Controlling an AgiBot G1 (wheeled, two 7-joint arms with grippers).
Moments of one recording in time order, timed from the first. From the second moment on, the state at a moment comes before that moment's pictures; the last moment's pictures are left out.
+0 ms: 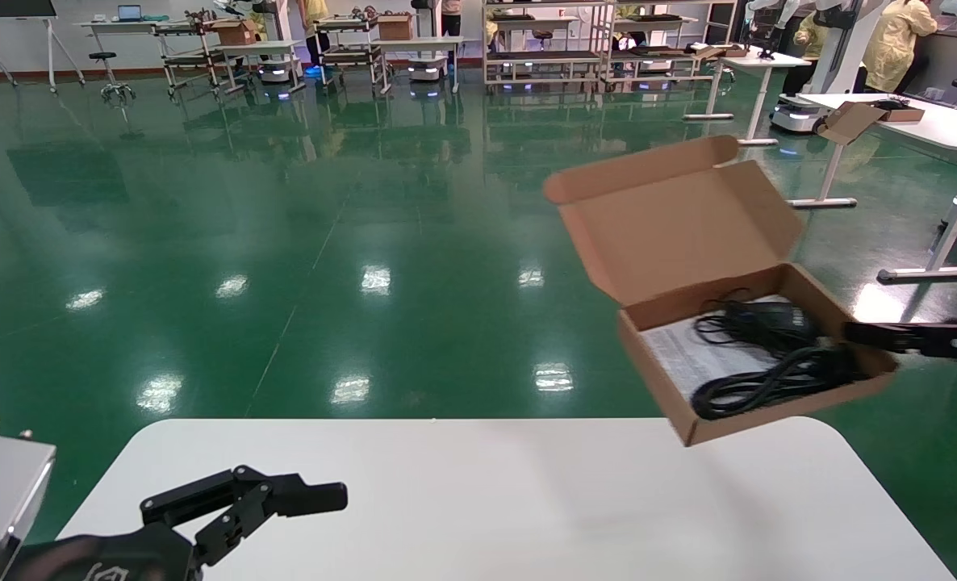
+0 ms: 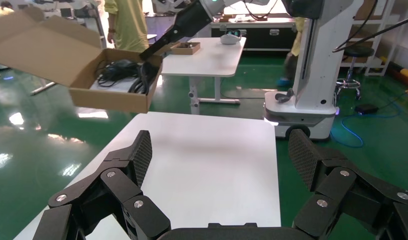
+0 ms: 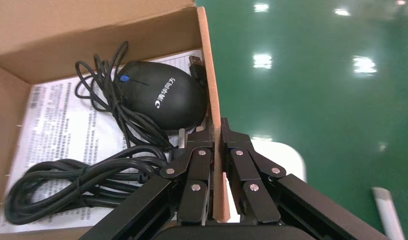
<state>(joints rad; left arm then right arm) -1.08 0.56 0.39 -1.23 0.64 1.43 -0.12 2.00 -0.89 -0.76 0.00 -1.46 -1.02 0.46</state>
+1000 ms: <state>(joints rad) -1.08 0.56 0.39 -1.23 0.64 1.43 -0.12 1.77 -0.76 -0.69 -0.03 -1.36 -0.93 0.36</state>
